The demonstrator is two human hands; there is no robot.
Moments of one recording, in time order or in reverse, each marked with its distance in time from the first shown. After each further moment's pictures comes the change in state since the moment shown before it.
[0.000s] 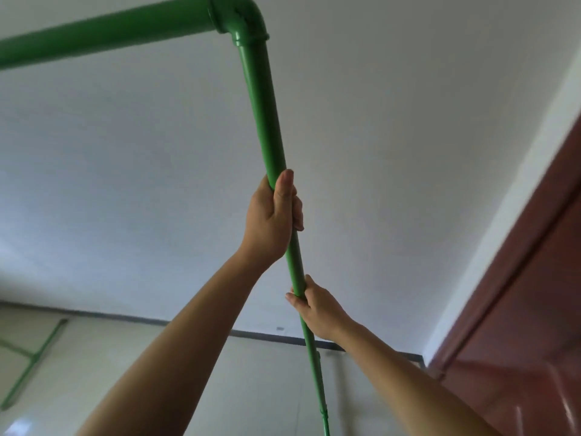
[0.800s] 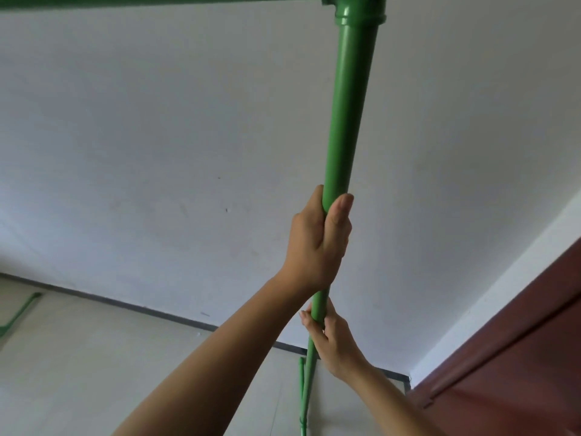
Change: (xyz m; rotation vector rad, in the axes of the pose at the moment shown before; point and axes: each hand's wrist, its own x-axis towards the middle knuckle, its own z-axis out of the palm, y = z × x) left_hand 0.021 -0.048 0.048 -0.056 0.013 0.127; right_hand 0.027 0.056 0.003 0.206 0.139 -0.097
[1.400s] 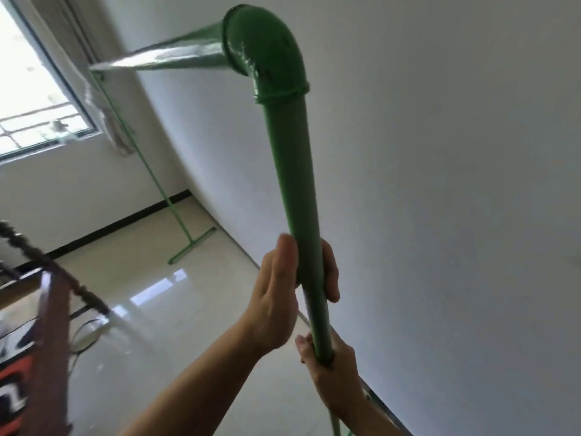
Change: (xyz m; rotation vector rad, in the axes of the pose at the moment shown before) left_hand 0.008 0.041 0.011 0.164 0.290 -0.156; right_hand 0.054 -0.007 -0.019 0.217 -0.470 -0.144
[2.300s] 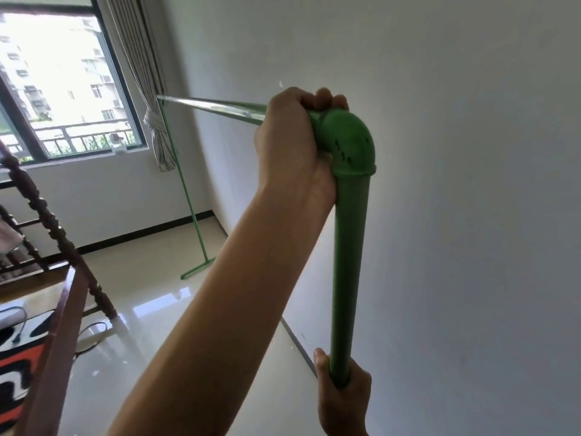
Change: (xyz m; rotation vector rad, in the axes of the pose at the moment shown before) left_hand 0.078 0.168 -0.009 -0.908 0.578 -0.052; right_hand -0.016 -0.064 0.023 0.167 0.323 -0.124
